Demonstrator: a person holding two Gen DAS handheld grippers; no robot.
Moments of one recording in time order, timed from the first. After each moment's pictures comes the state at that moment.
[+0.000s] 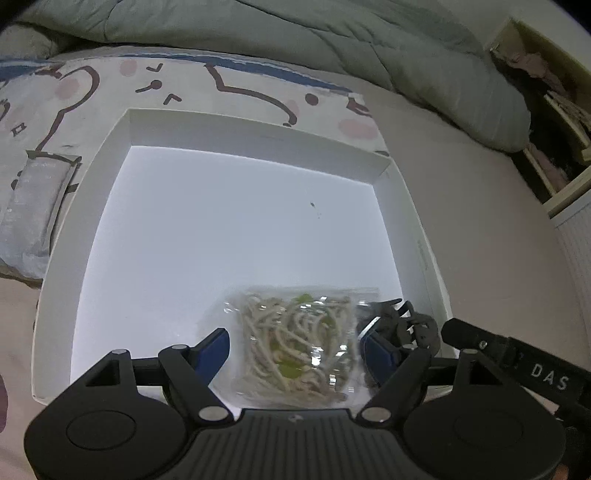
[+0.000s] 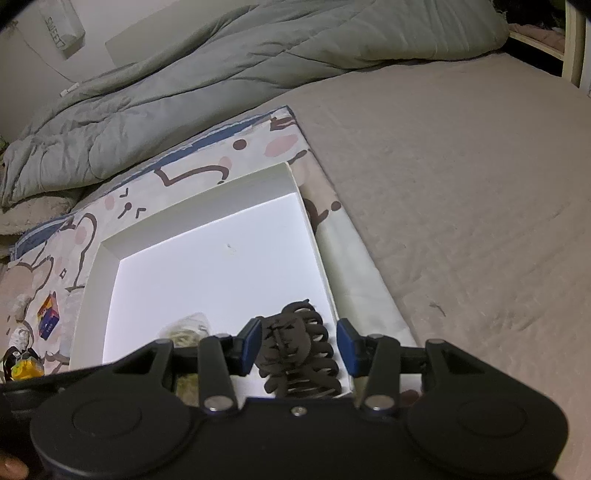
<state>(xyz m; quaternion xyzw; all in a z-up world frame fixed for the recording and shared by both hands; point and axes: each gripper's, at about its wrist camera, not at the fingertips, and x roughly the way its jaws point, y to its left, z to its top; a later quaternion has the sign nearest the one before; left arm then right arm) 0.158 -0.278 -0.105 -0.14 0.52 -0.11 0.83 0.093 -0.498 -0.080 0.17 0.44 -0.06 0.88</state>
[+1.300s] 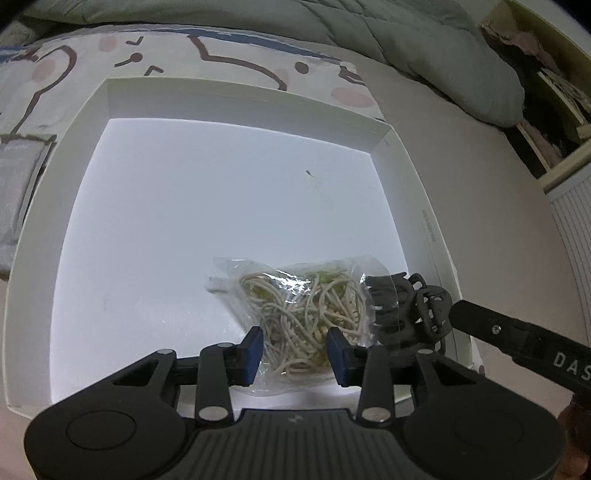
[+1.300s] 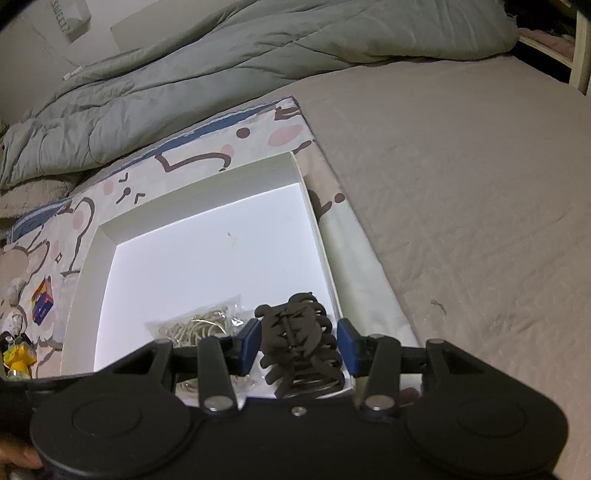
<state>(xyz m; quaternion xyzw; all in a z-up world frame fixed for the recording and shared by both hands) 0.165 -0.283 -0.130 -0.12 0.55 -0.14 0.82 0.097 -0.492 -0.084 0.14 0.45 -0.05 0.88</state>
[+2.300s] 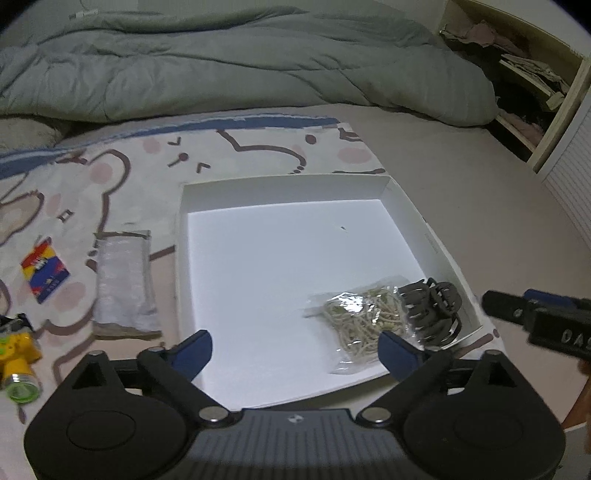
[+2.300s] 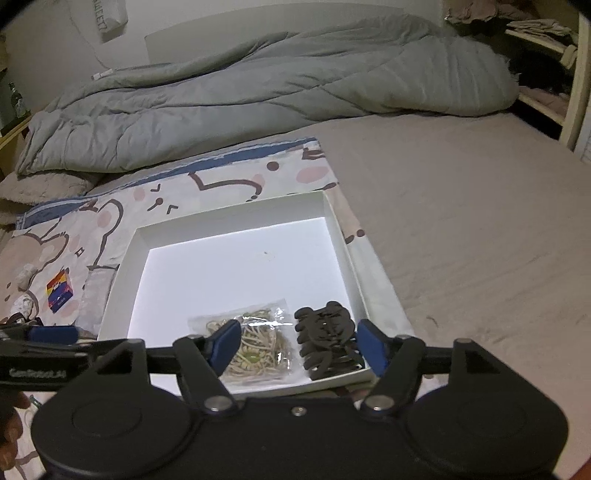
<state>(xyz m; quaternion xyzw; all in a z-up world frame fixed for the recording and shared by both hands) 0.114 -0.215 -0.043 0.00 0.47 -0.14 0.87 0.050 -0.435 -0.025 0.09 0.41 -0.07 0.91</state>
